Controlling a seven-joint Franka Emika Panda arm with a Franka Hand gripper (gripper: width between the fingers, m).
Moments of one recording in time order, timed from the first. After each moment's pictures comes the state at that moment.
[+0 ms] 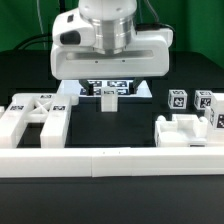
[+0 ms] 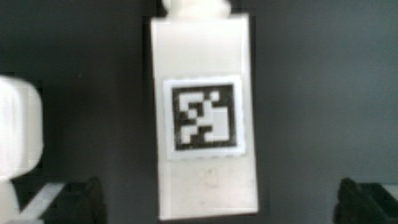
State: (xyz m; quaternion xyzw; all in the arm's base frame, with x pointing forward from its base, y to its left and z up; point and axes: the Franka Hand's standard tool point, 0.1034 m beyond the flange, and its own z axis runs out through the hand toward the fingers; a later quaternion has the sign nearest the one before) arm 0.461 -0.020 0.029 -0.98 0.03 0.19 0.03
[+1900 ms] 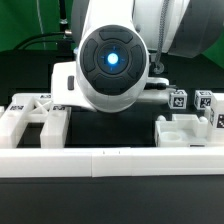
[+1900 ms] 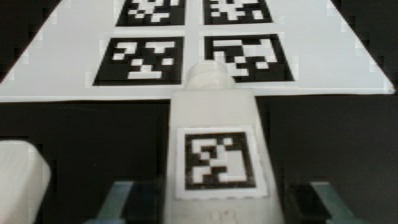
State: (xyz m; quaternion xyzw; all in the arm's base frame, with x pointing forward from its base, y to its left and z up) arm 0.450 -0.022 0.011 -0.86 0.03 0.51 0.02
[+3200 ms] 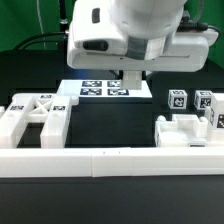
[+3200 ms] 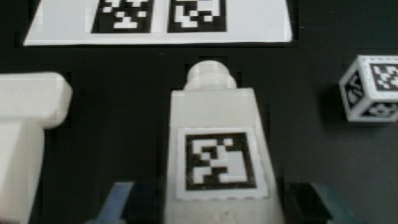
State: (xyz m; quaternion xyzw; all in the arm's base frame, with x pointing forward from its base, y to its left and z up) arm 0.524 0.005 0.072 -0.94 0.02 0.33 0.01
